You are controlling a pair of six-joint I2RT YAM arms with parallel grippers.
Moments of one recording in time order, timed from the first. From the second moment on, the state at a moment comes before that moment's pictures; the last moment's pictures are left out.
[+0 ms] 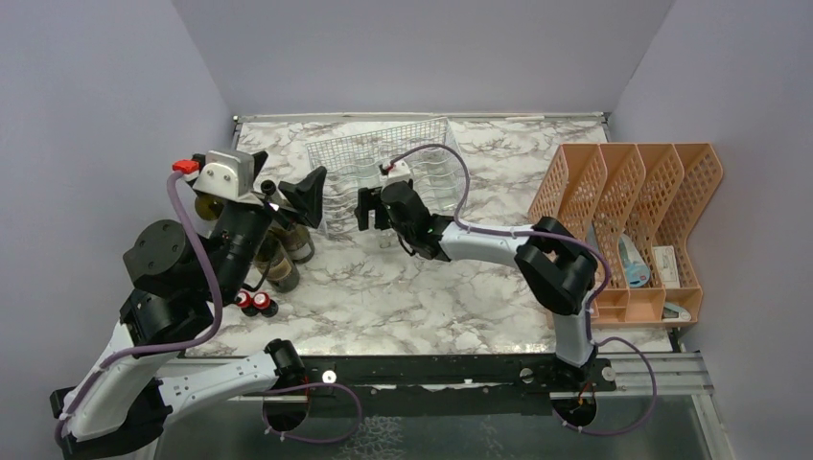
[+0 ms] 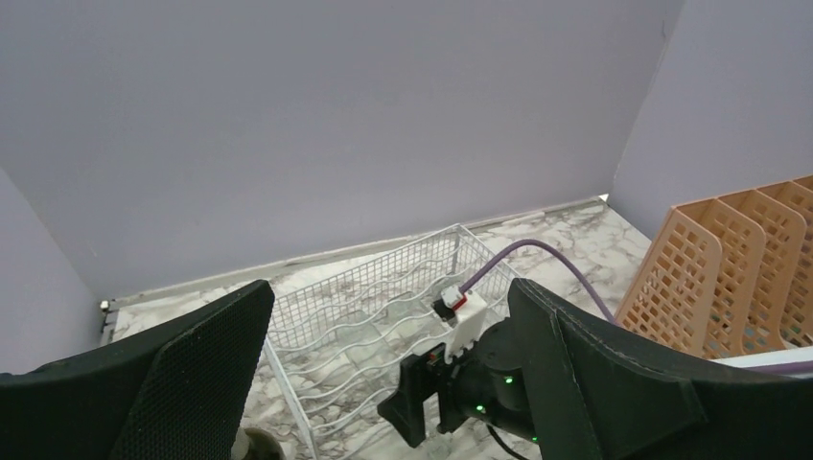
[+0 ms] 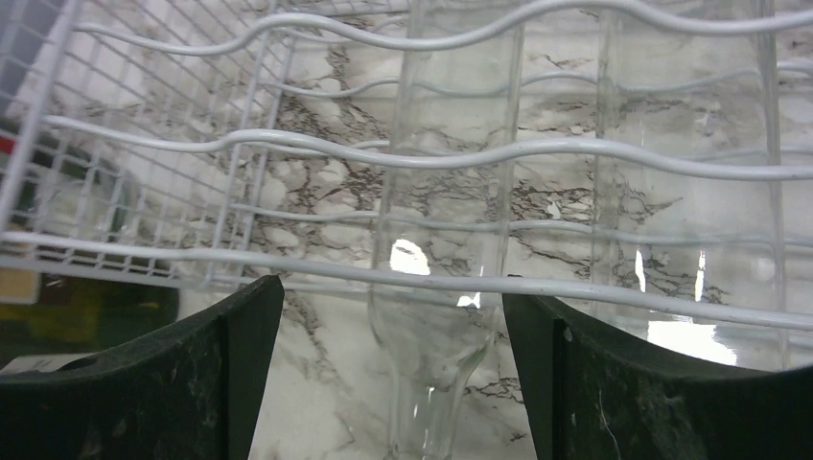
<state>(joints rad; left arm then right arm) -0.99 0.72 1.37 -0.43 -0.61 0.10 0.93 2.02 1.33 0.28 0.37 0.43</state>
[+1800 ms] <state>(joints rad) -0.99 0.68 1.47 -0.48 -0.75 0.18 1.06 2.32 2.07 0.24 -0.22 -0.01</state>
